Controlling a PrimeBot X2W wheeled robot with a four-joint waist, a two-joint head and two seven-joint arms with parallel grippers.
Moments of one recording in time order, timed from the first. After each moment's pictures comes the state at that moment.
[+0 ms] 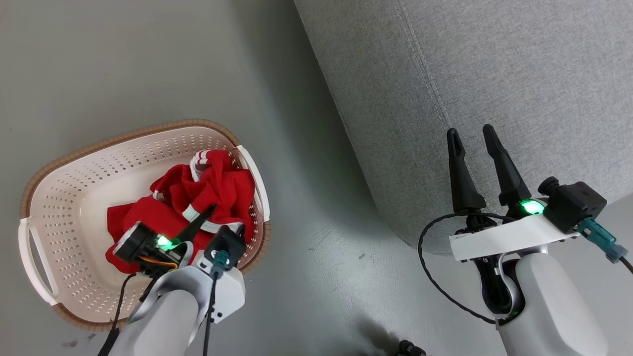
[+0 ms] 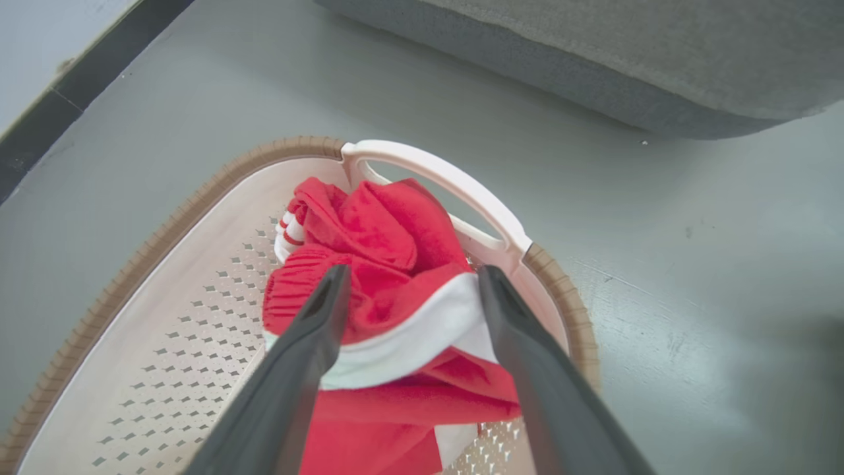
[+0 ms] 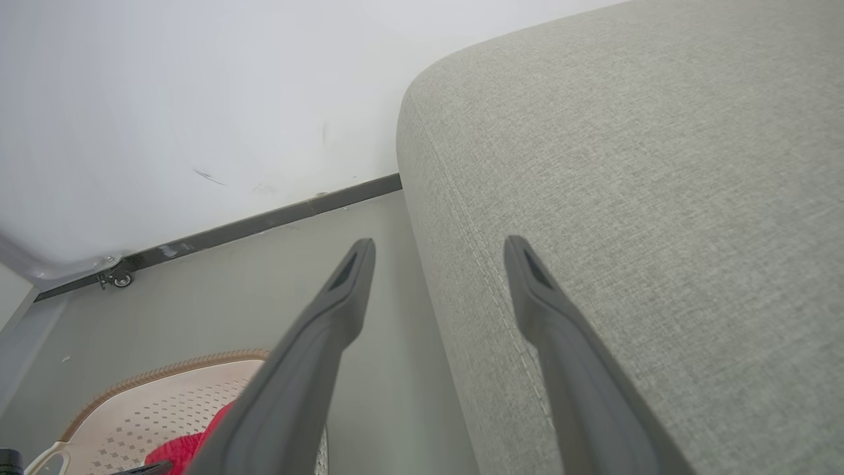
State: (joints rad) left arm -0.53 0.16 -0.46 0.81 0.20 0.03 -0.17; right arm -0.35 -0.04 0.13 0.33 0.39 0.12 -0.25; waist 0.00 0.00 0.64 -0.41
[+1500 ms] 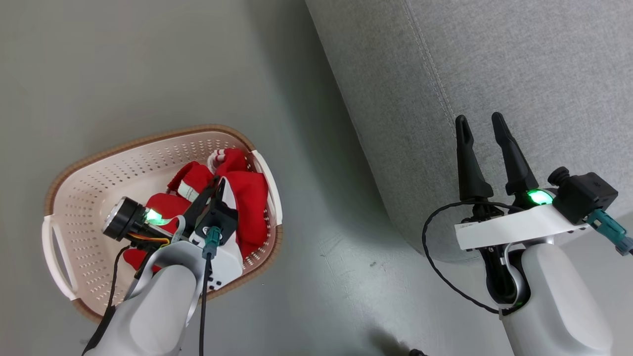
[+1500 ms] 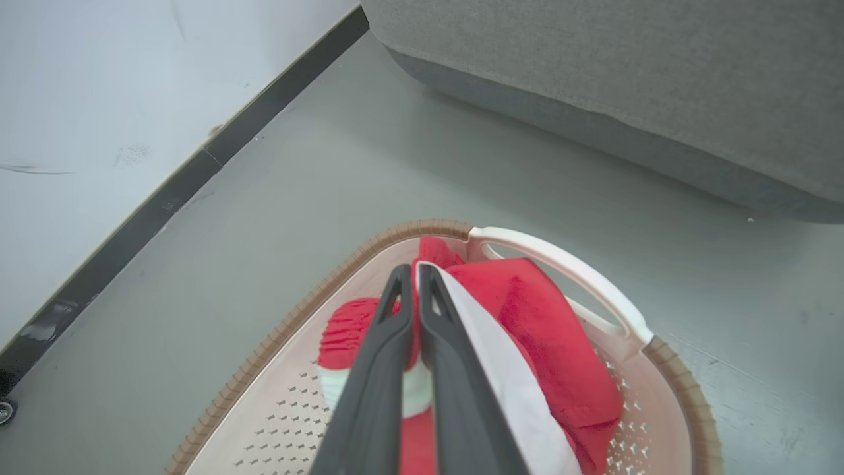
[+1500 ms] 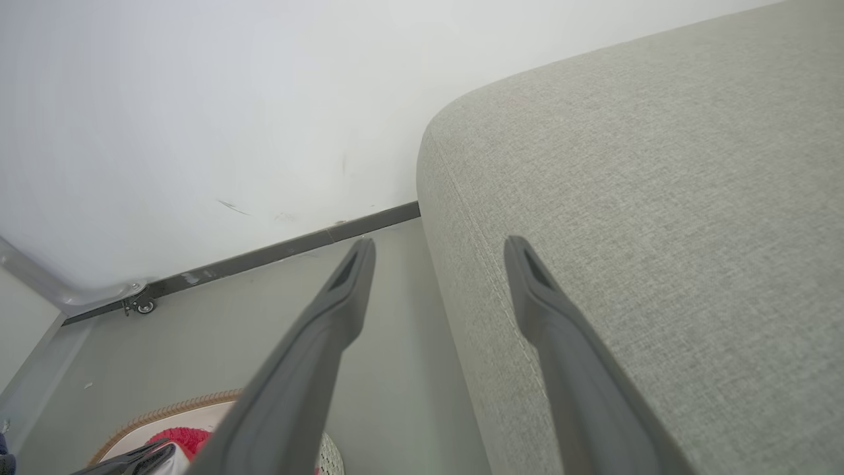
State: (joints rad) left arm -0.60 0.16 -0.45 0.82 0.21 0.12 -0.23; right arm -0.38 -0.04 0.11 0.33 0.40 0.12 -0.25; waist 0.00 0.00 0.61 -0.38
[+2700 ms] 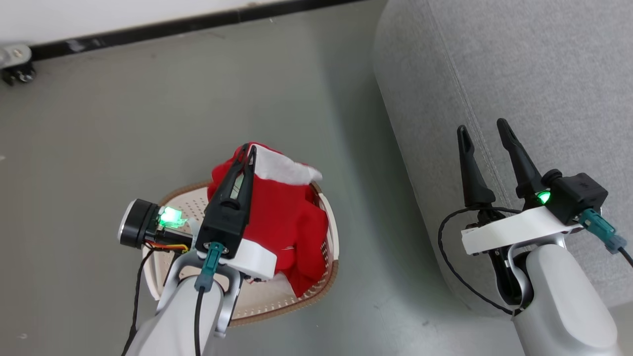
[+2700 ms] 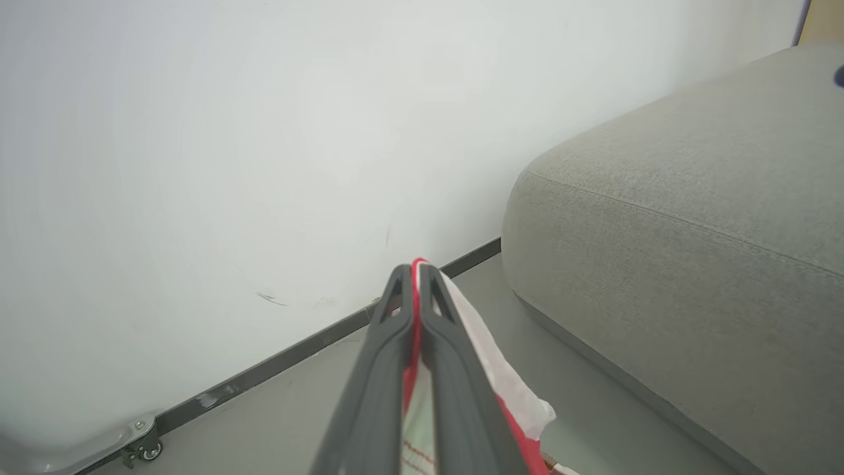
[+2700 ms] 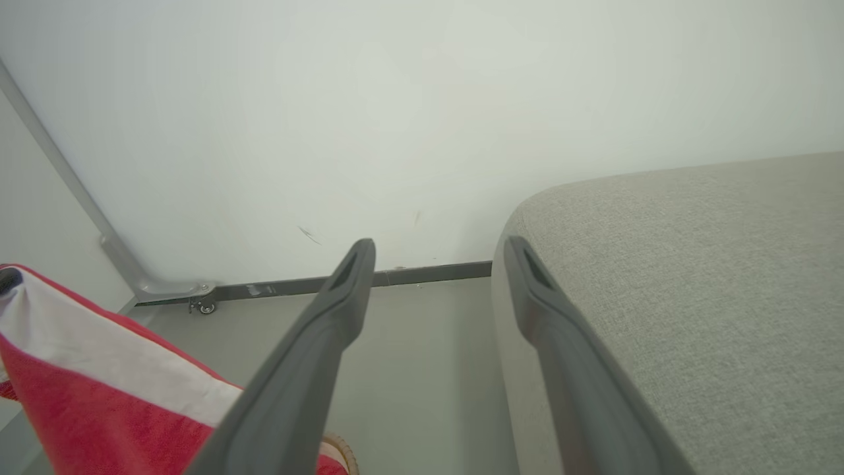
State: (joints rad) left arm -0.45 0.10 -0.40 0.35 0.06 0.19 -0.25; right arm -0.39 -0.07 0.08 0.39 0.23 0.12 -0.25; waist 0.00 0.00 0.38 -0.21
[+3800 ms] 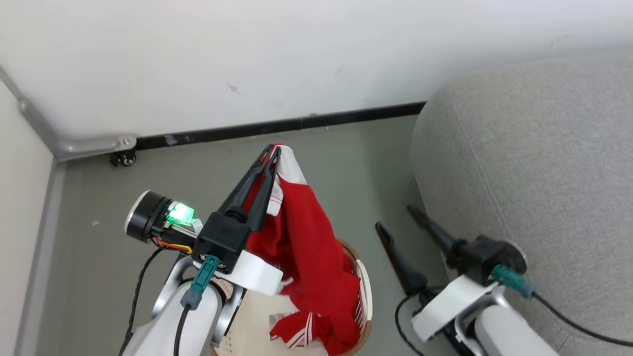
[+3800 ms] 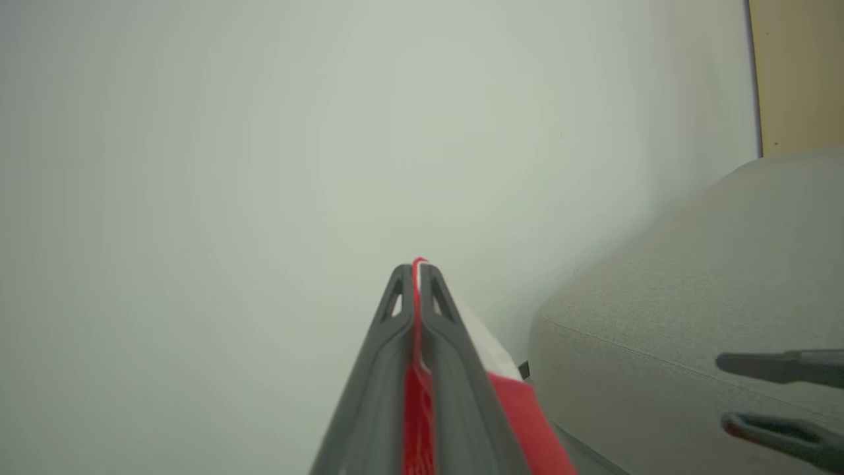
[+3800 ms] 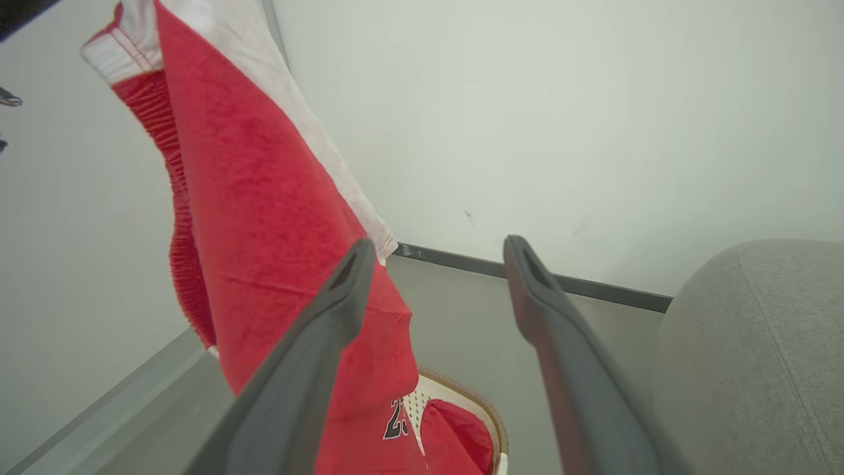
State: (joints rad) left arm -0.41 0.15 -0.44 0.19 -0.01 0.08 -0.25; right arm -0.29 -0.14 0.42 0.42 0.27 0.12 -0.21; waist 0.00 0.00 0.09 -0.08
